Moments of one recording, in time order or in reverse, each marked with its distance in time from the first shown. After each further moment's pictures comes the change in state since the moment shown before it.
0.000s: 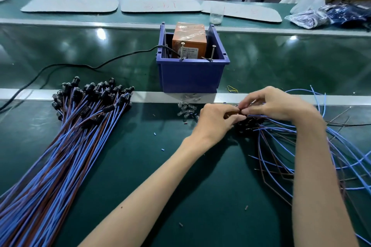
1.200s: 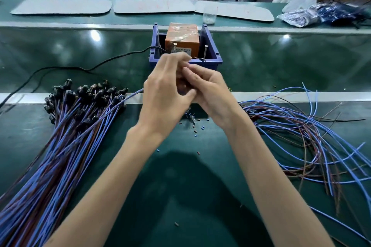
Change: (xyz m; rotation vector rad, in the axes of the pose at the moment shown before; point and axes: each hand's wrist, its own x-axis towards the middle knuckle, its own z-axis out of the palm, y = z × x) left_hand -0.023 0.038 -0.095 0.243 0.449 0.315; right_hand 0.017 -0.097 0.069 1.150 -0.013 -0.465
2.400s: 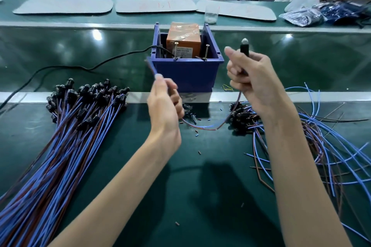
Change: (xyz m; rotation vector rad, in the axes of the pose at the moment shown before) left_hand -0.010 0.010 0.020 -1.020 0.274 -0.899; right_hand -0.015 -0.047 -0.041 -0.128 0.294 -0.031
